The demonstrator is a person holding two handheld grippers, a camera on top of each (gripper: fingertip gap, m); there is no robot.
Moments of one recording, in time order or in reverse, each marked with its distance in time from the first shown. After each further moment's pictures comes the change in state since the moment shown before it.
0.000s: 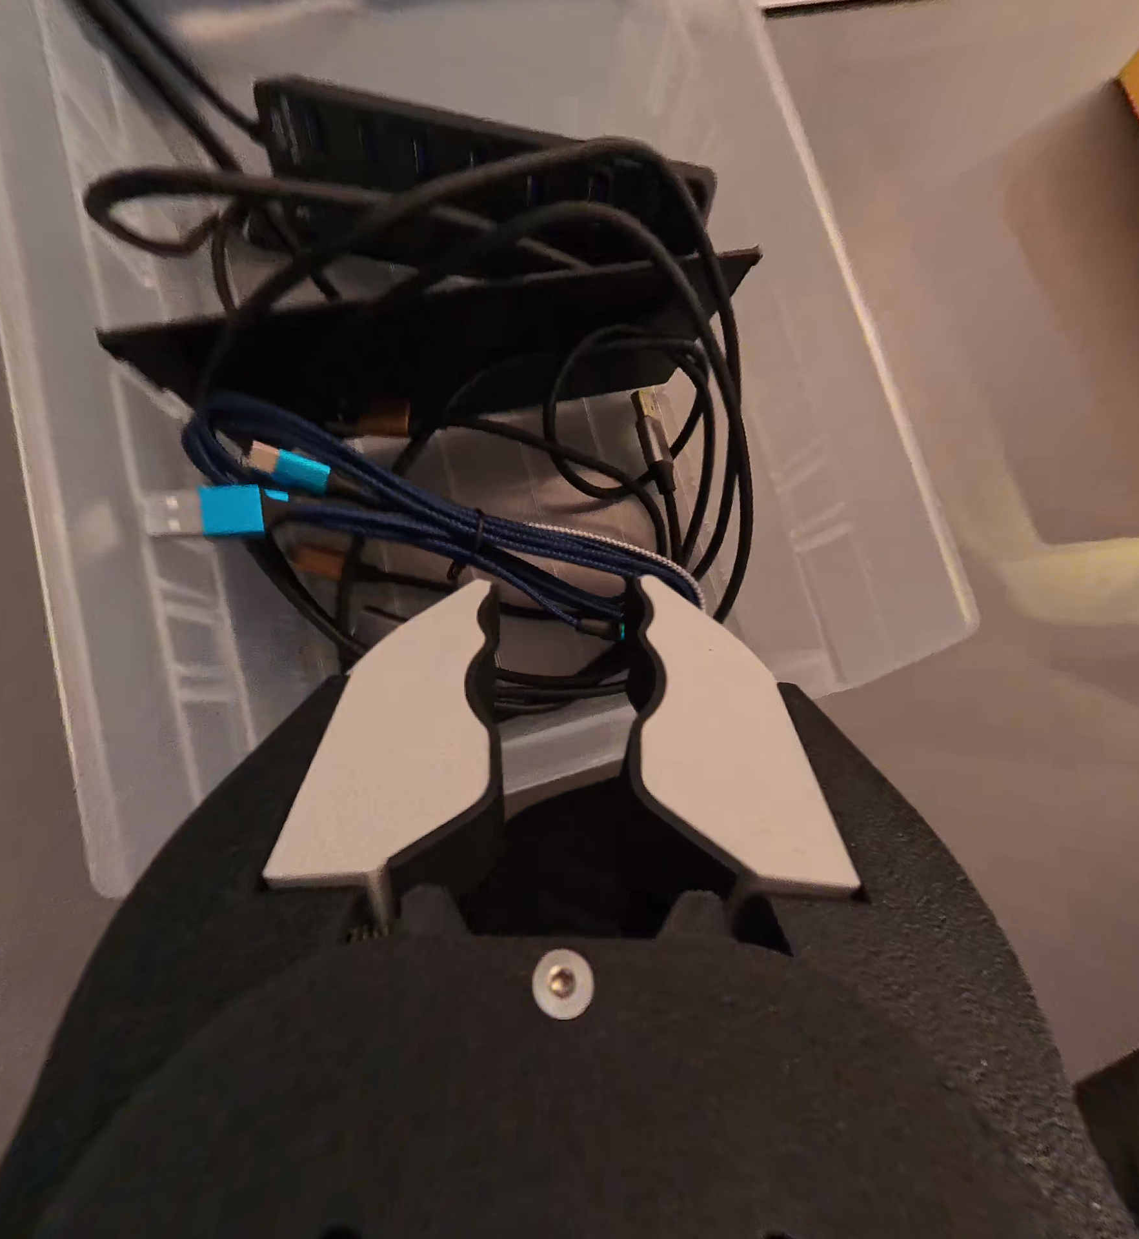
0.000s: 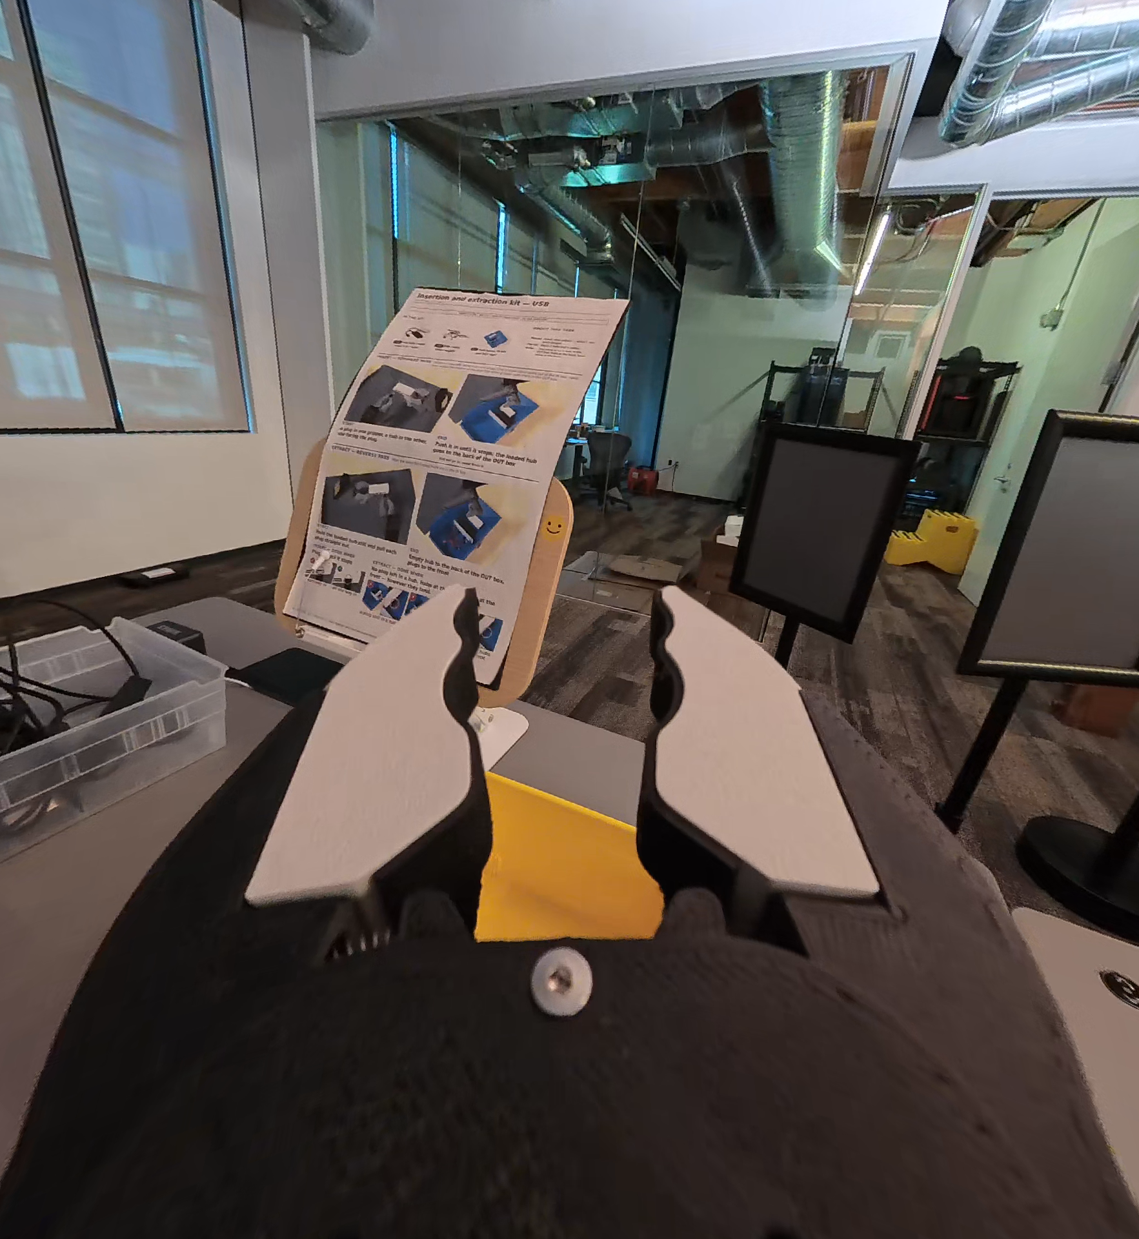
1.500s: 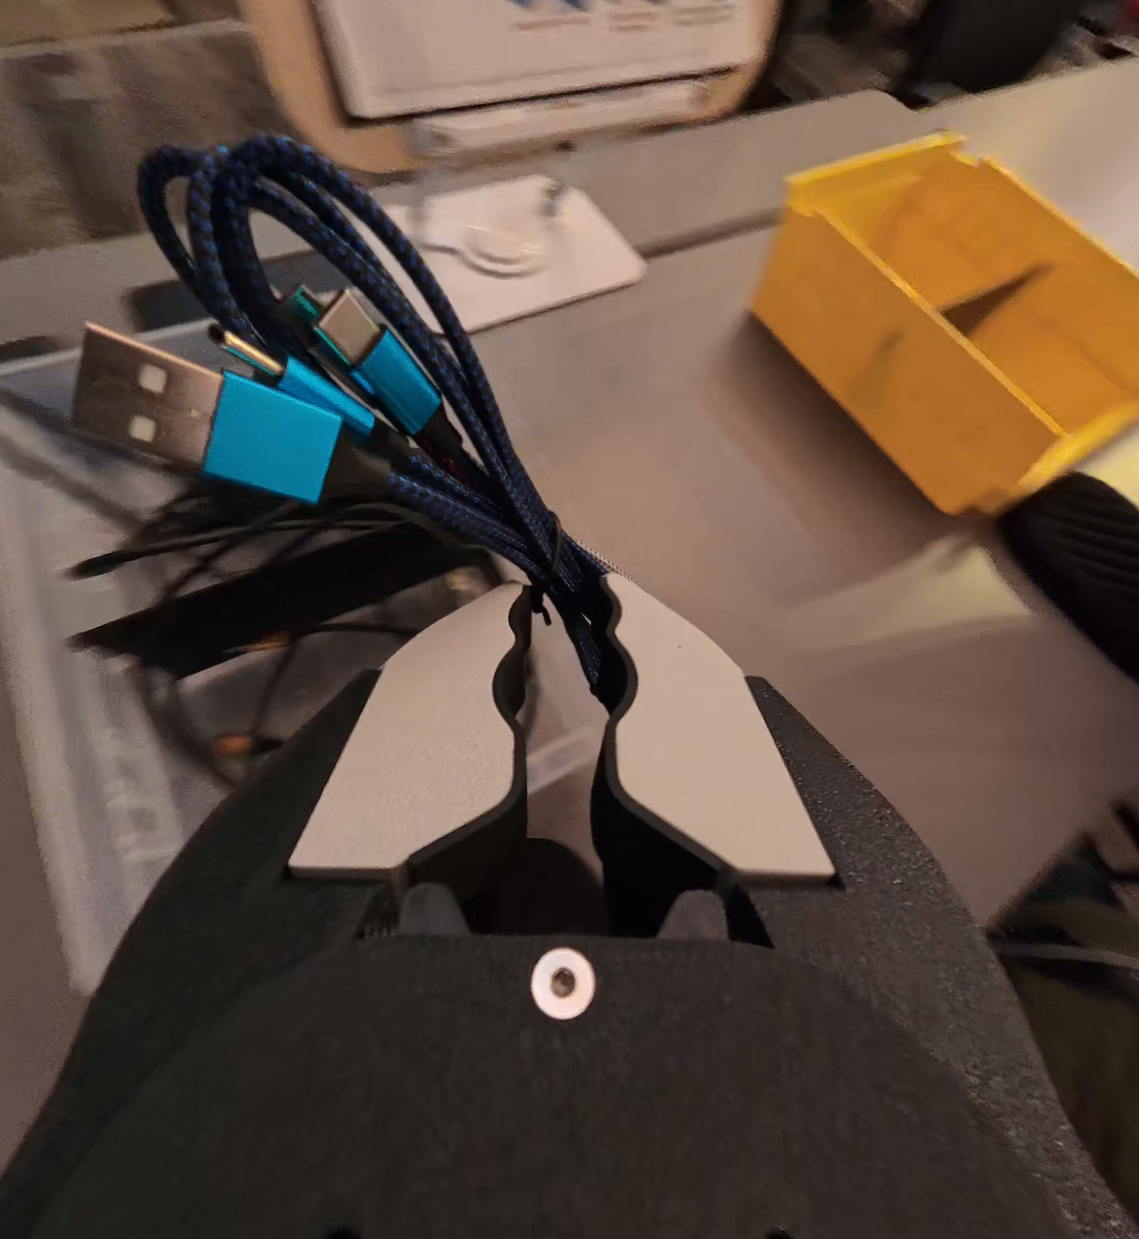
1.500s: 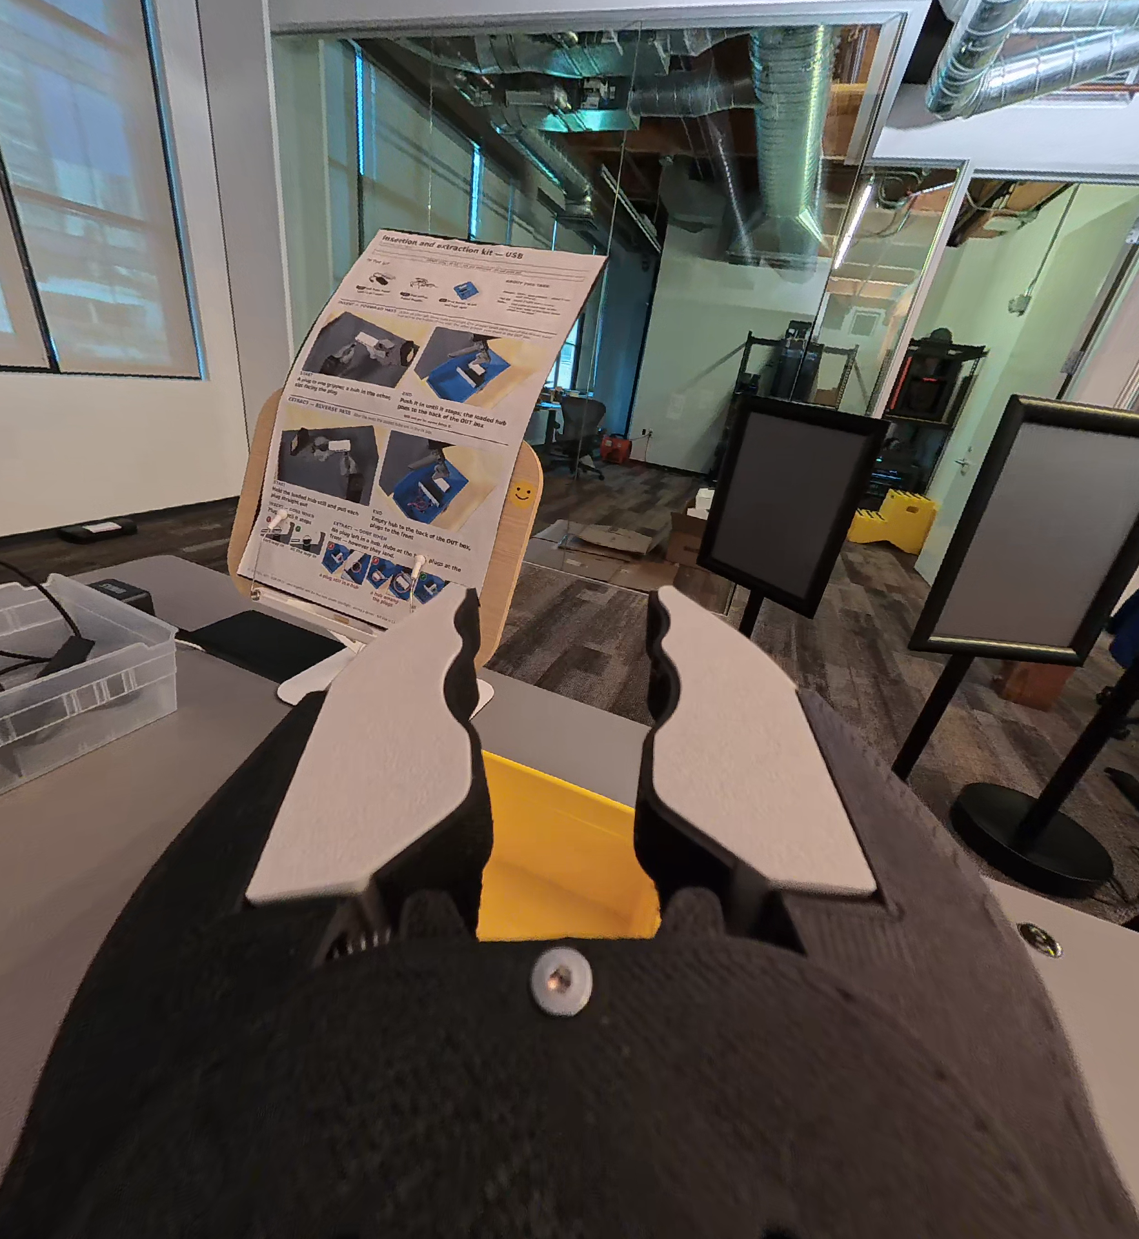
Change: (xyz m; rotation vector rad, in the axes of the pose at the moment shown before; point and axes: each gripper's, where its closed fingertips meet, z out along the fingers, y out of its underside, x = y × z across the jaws) left arm 0.086 -0.068 -0.074 0.215 0.174 0.162; right arm 0.011 0.009 -0.002 -0.059 0.037 -0.052
